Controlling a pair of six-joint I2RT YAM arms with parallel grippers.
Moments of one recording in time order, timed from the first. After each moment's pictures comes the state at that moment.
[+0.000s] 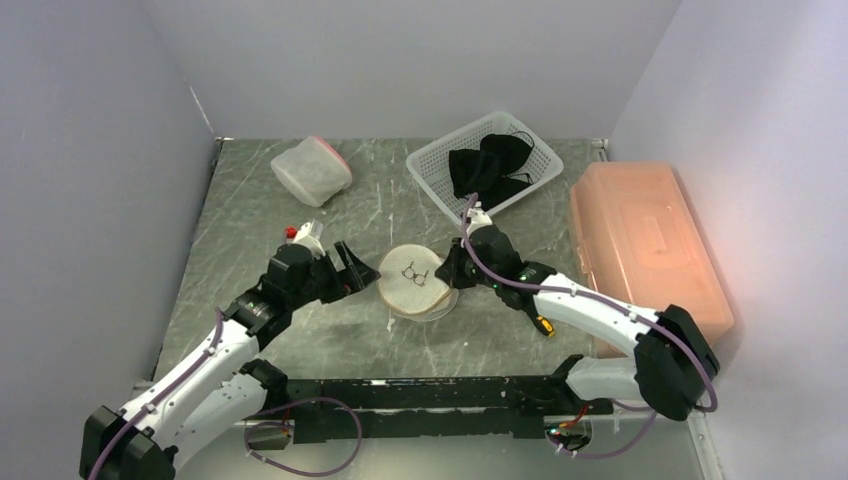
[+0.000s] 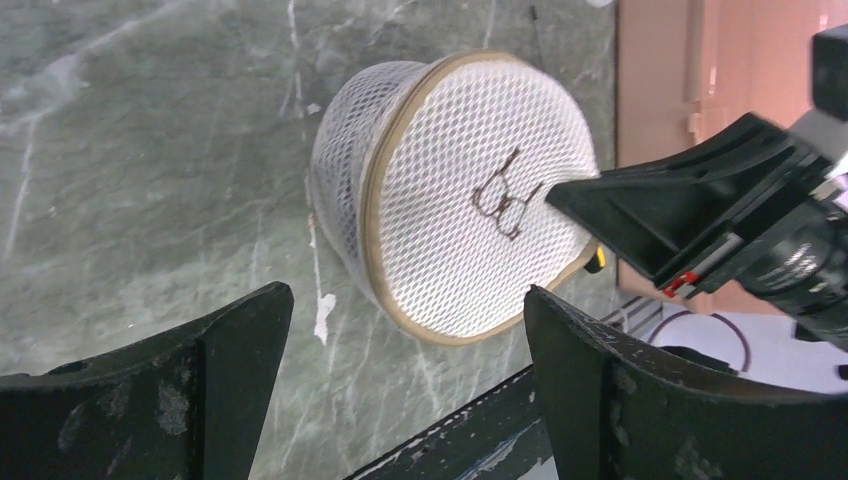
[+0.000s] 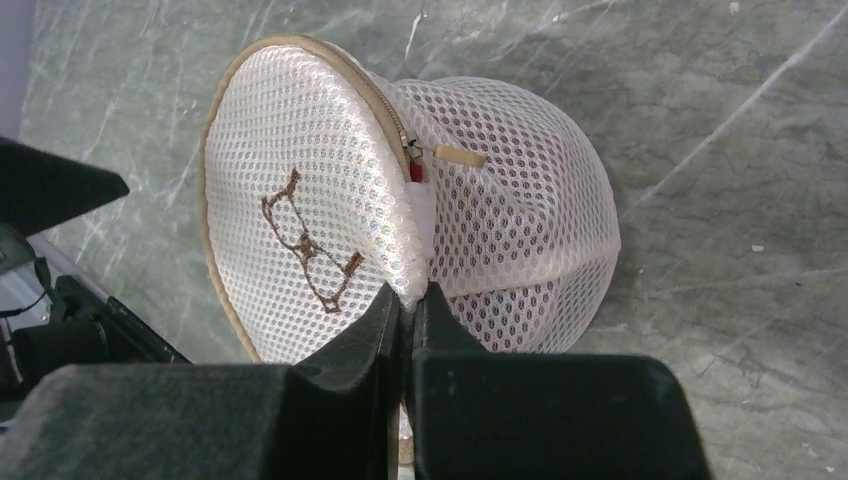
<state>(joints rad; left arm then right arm) -0.51 0.79 0.52 -0.25 0.14 -0.86 0.74 1.26 0.72 -0.08 -0.02 0.59</state>
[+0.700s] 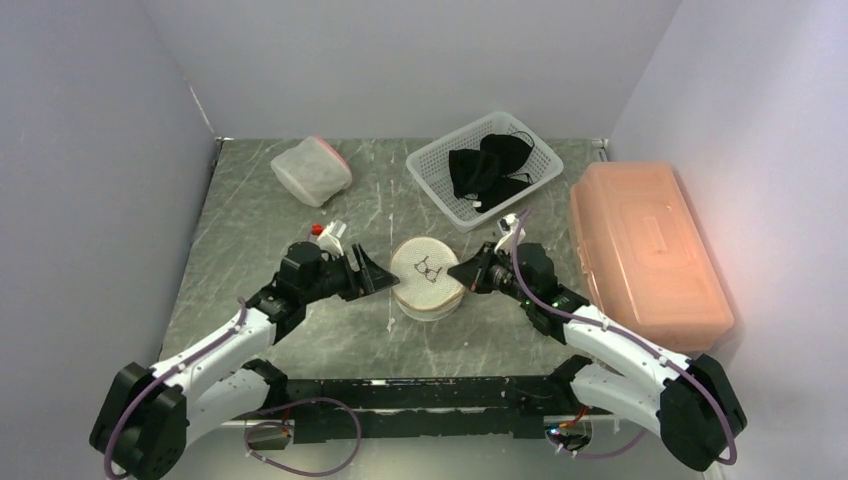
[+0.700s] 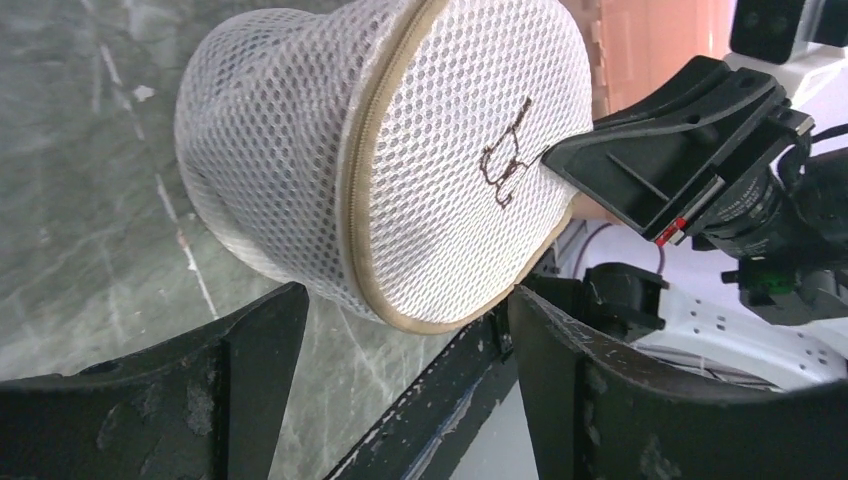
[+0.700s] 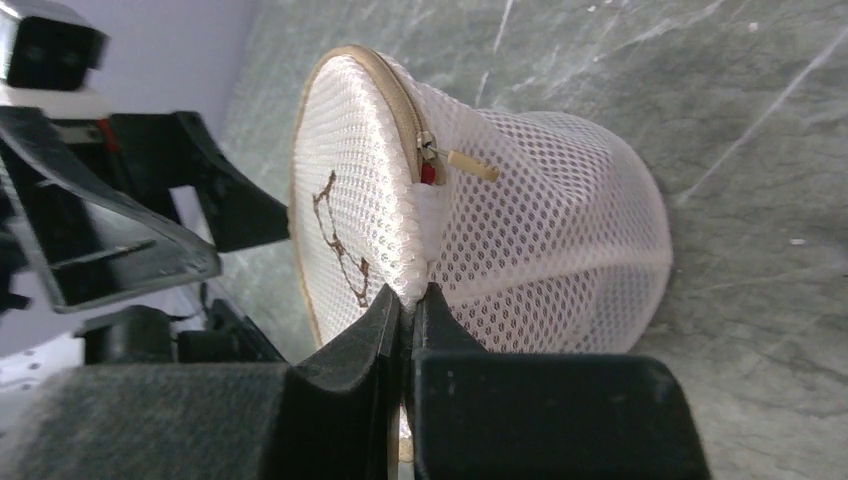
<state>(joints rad) -0.51 0.96 0.43 0.12 0.41 -0.88 0.61 0.97 0.44 0.17 -0.19 0.72</state>
